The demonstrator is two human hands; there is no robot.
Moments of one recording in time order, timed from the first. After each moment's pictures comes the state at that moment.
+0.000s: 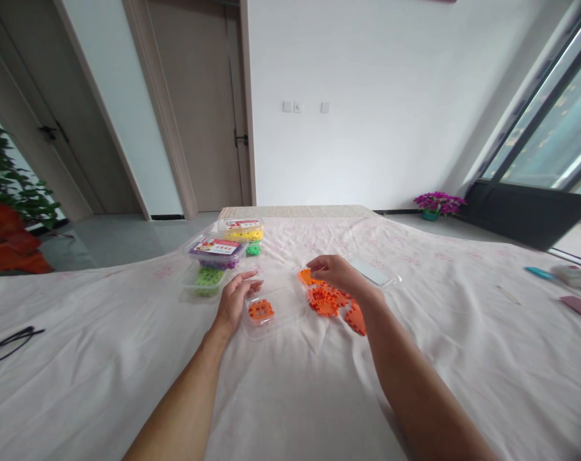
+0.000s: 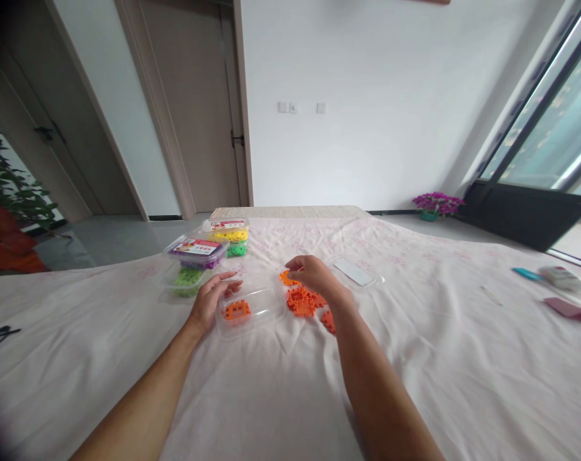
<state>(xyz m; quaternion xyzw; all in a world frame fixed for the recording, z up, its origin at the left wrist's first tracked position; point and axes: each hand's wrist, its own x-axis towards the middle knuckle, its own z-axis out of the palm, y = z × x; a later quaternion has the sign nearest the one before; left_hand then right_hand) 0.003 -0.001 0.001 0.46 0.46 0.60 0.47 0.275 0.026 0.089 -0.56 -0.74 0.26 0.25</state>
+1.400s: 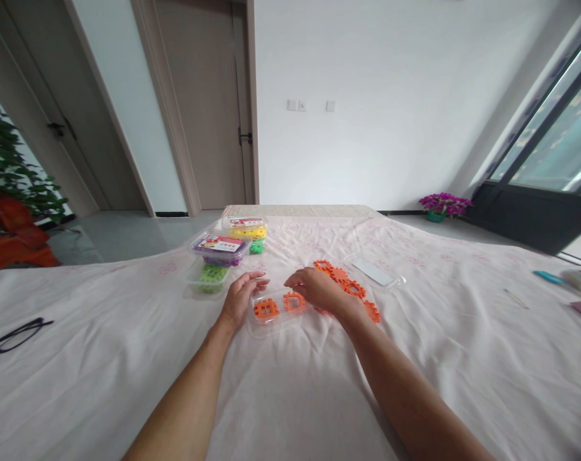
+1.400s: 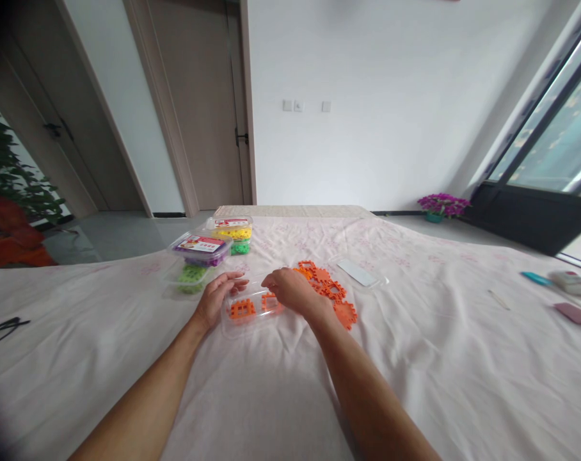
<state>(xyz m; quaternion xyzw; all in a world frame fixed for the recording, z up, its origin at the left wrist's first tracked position) 0.005 -0.002 0.002 0.48 0.45 0.58 0.49 0.223 0.010 0.074 -0.43 -0.88 0.09 0.15</state>
